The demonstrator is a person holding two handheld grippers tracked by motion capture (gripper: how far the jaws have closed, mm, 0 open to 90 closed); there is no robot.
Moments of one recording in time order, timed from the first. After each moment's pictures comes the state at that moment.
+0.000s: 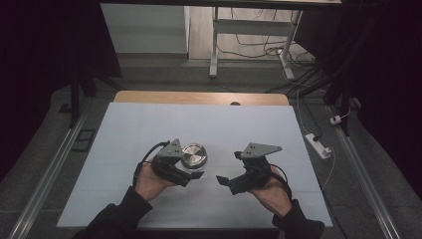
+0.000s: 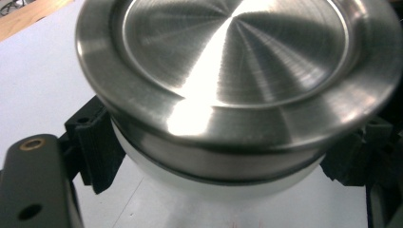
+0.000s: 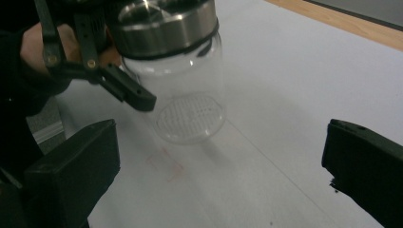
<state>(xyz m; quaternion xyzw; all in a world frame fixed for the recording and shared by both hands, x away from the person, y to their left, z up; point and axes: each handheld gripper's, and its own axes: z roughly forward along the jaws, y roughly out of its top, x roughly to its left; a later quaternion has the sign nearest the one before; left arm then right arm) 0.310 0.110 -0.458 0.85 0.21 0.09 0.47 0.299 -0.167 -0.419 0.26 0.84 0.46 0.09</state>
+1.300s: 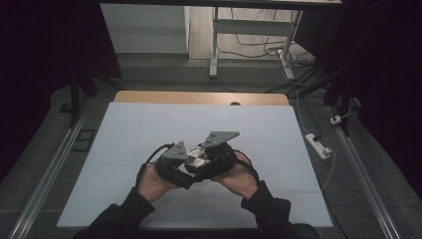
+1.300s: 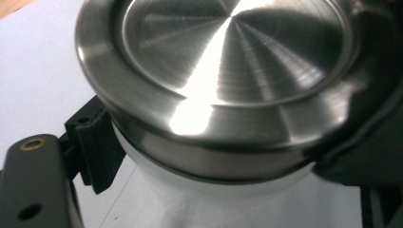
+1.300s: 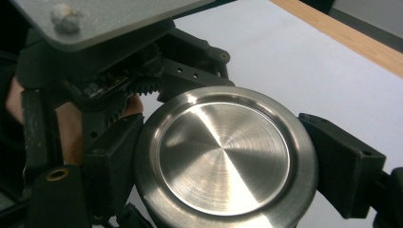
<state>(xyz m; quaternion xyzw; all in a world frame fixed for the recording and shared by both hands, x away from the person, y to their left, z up) 0.311 0.101 -0.463 0.86 0.20 0.07 0.46 0.322 -0.083 -0.413 0.17 0.87 0.45 0.09</state>
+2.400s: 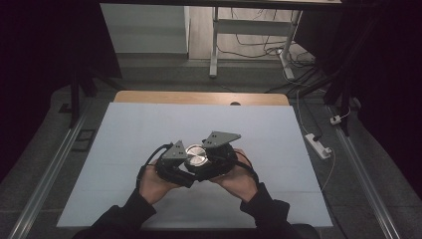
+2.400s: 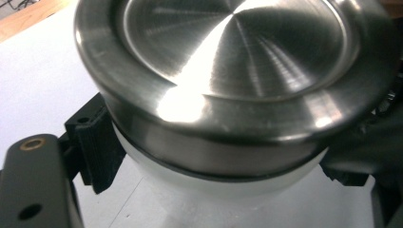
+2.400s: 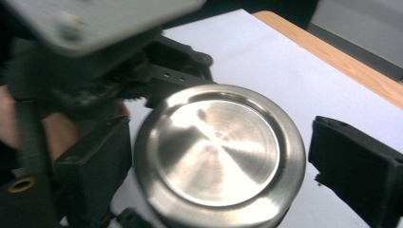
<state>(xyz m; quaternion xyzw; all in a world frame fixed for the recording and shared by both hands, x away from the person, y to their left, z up) 0.305 0.099 -0.459 0.85 0.23 0.10 0.46 0.316 -0.082 -0.409 0.20 0.86 0.45 0.14</state>
